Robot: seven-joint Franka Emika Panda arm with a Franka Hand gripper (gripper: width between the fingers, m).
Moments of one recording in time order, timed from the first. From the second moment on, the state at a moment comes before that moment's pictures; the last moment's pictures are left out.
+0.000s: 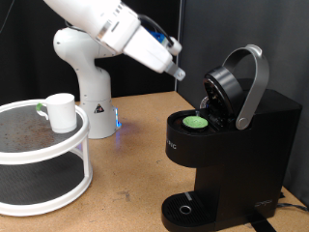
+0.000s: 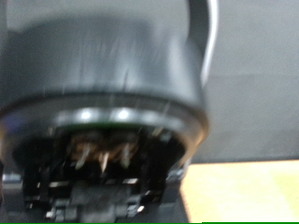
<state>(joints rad) 0.19 -0.28 -0.29 -2.37 1.02 2.11 -1.30</state>
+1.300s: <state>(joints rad) 0.22 -0.34 -0.26 -2.25 1.11 1.98 -1.20</state>
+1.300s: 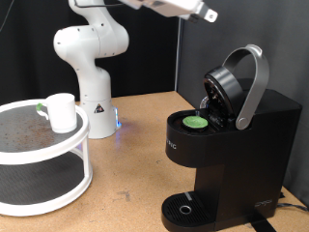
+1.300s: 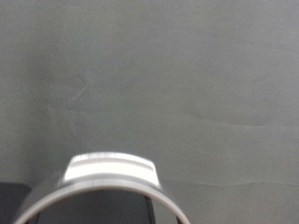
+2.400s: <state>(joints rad) 0.25 -0.27 -0.10 -2.18 1.12 2.11 -1.01</state>
